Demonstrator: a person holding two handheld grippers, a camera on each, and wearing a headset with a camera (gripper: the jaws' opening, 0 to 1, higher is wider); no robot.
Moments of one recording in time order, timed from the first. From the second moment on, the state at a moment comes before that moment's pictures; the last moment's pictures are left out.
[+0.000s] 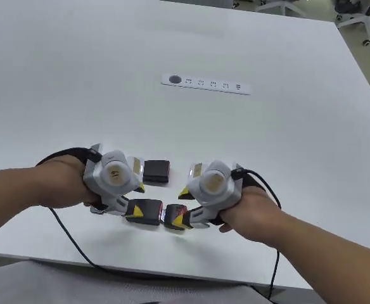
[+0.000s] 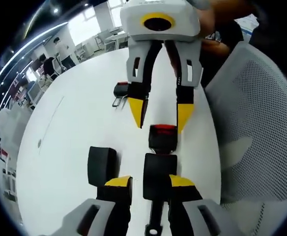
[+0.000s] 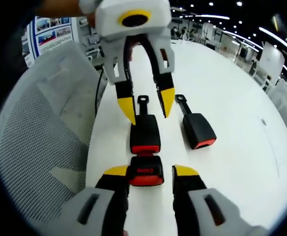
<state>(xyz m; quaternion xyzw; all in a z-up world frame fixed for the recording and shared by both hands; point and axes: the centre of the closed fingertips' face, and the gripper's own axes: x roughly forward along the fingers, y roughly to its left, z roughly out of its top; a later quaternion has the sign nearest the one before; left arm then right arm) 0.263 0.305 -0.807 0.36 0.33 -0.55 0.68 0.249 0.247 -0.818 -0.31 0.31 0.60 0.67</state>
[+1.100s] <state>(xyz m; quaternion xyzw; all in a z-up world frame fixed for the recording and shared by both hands) 0.343 0.312 -0.849 0.38 0.38 -0.52 0.66 0.350 0.124 -0.860 -0.35 0.35 0.54 0.68</state>
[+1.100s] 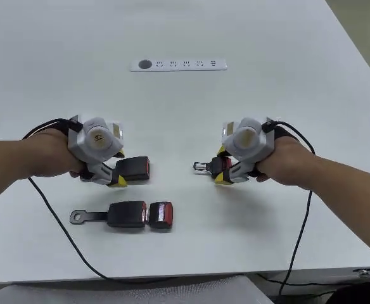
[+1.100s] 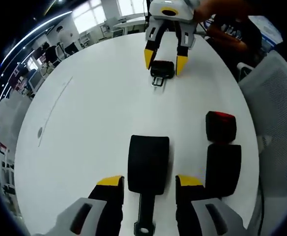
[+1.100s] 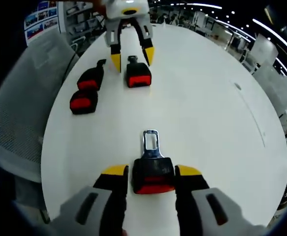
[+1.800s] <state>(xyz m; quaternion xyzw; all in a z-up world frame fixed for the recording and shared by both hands) 0.343 0.308 -0.855 0.41 0.37 -0.56 0.62 0.350 0.125 -0.865 -0.33 0.35 0.57 0.66</state>
